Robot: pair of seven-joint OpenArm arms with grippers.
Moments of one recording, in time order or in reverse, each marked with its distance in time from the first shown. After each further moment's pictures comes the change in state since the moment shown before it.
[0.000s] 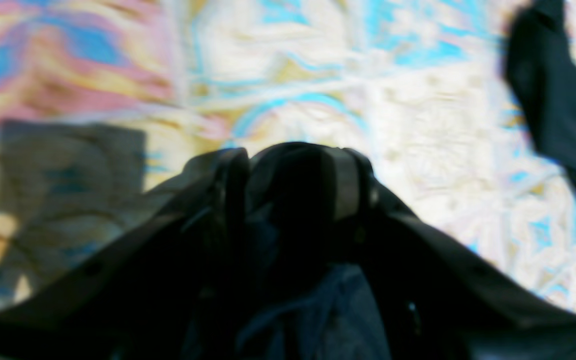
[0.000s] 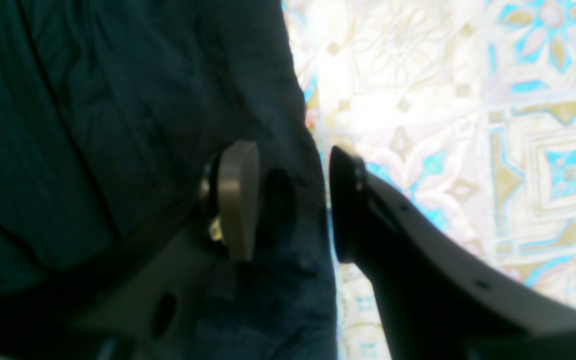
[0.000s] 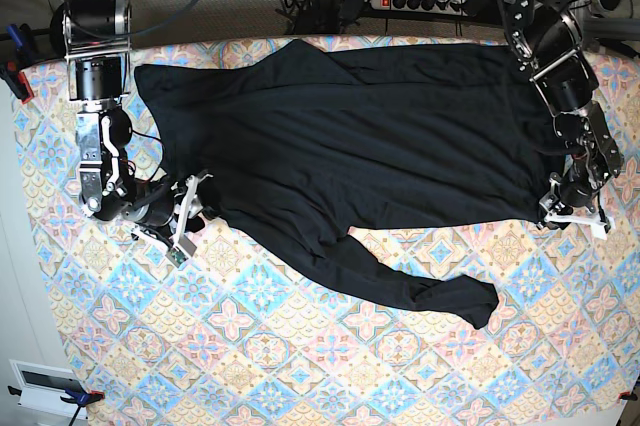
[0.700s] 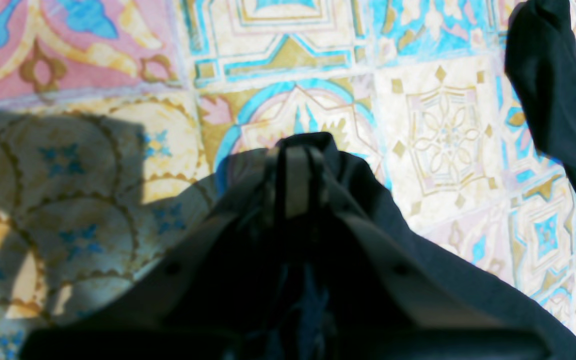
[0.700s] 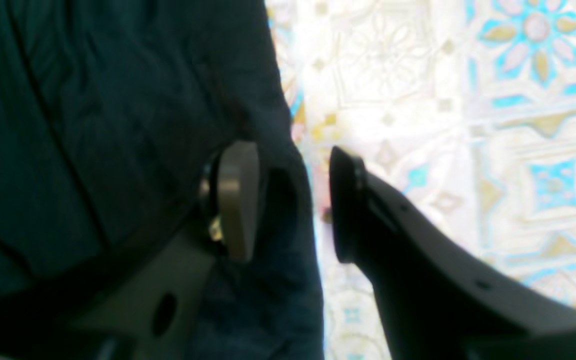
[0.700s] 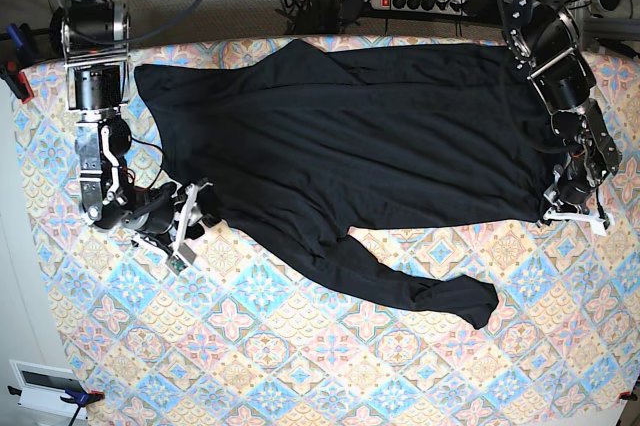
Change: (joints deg) left arm 0.4 0.4 0.0 0.2 0.0 0.0 0.3; right arm 2.8 0.2 -1.8 -3.9 0.0 0.0 1.5
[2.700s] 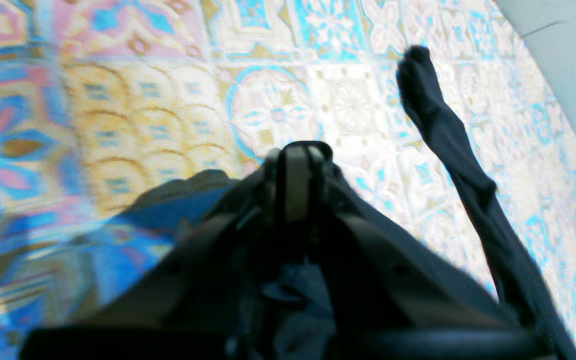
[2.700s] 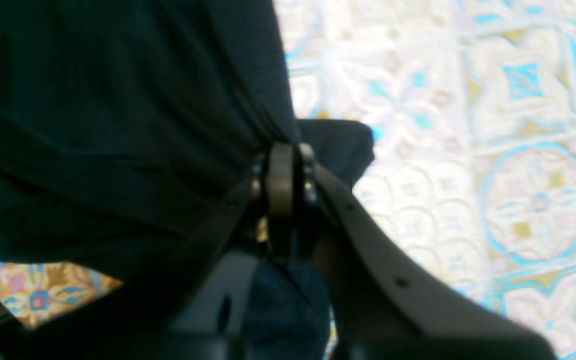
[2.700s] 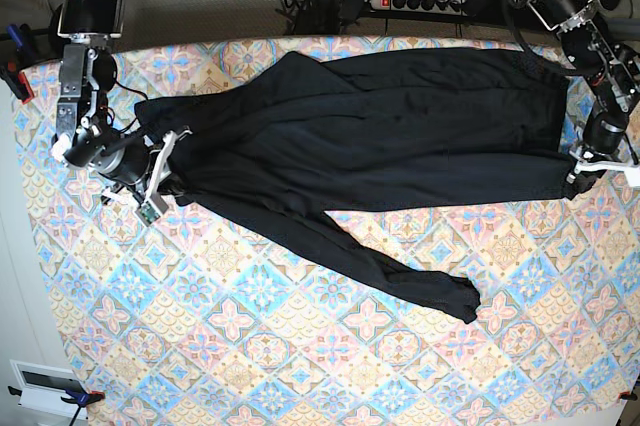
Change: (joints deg) left arm 23.9 3.4 -10.8 38.4 -21.9 0.3 10.7; right arm -19.8 0.3 15.5 26.8 0.2 0.2 -5.2
